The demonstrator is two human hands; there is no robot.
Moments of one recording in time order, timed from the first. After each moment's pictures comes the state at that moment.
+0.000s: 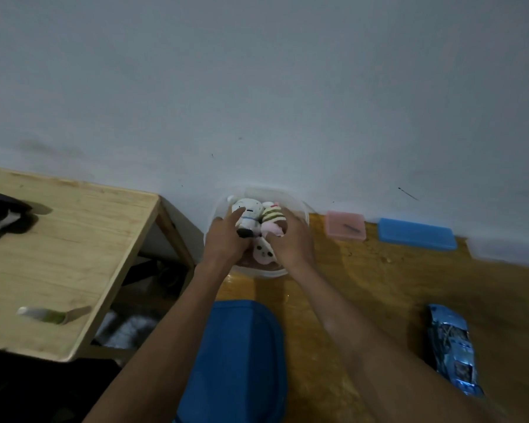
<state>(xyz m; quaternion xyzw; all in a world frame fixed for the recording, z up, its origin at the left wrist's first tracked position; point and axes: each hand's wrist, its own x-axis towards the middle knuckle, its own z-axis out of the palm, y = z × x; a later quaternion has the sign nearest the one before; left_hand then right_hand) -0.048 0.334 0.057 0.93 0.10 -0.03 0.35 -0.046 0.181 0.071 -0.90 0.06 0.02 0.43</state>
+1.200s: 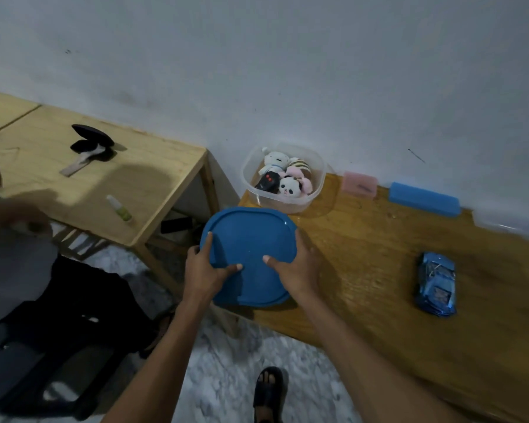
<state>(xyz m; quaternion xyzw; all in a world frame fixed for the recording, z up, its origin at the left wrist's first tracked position) -0.322 0.349 0.021 0.88 0.27 0.00 0.39 -0.268 0.155 0.041 -0.89 0.06 0.14 0.44</state>
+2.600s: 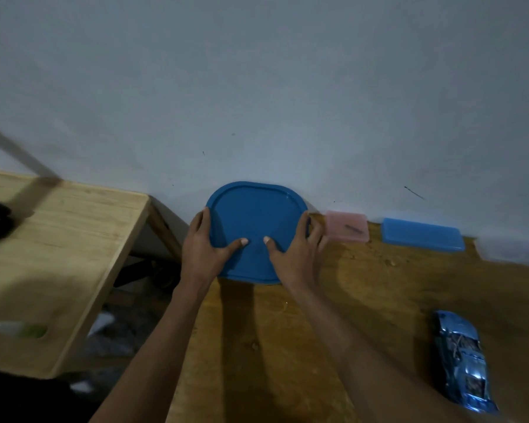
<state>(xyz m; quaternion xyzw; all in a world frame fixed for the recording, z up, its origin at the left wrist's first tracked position) -0.056 0.360 0.026 0.92 0.10 0.08 0.38 -0.054 0.172 0.037 -0.96 0.11 -0.03 0.26</state>
